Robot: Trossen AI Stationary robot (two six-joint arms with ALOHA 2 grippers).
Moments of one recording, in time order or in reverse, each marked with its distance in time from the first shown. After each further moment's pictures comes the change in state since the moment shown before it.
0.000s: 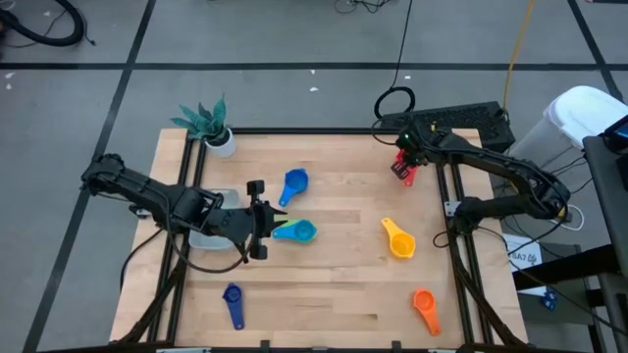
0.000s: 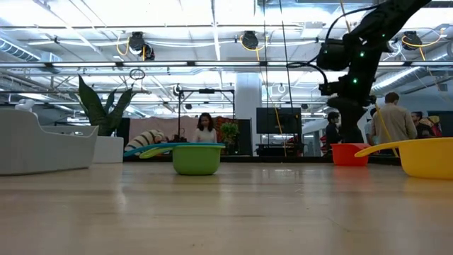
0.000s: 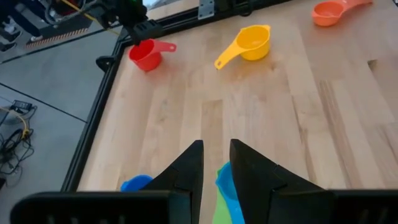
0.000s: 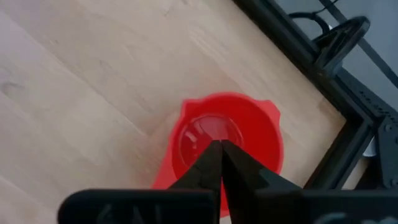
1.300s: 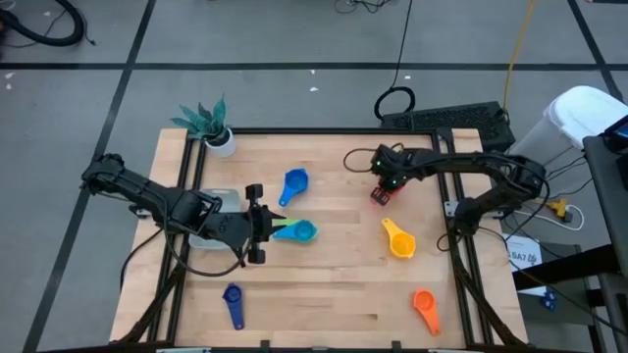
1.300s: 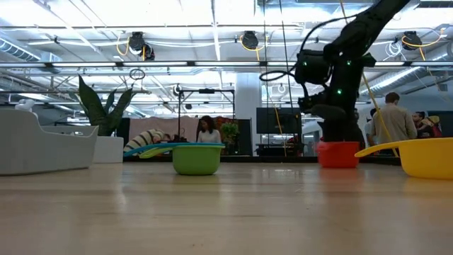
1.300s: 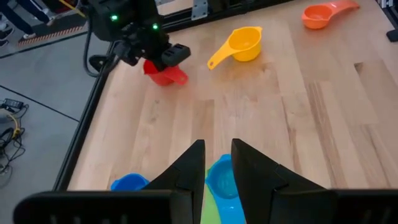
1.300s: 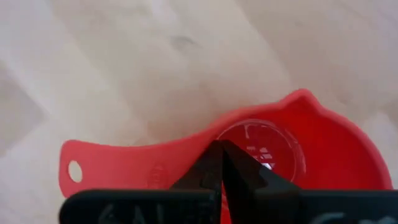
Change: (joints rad) left arm -0.033 0.000 0.000 -0.008 0.000 -0.043; right arm 0.317 0.228 0.001 0.097 -0.217 0.207
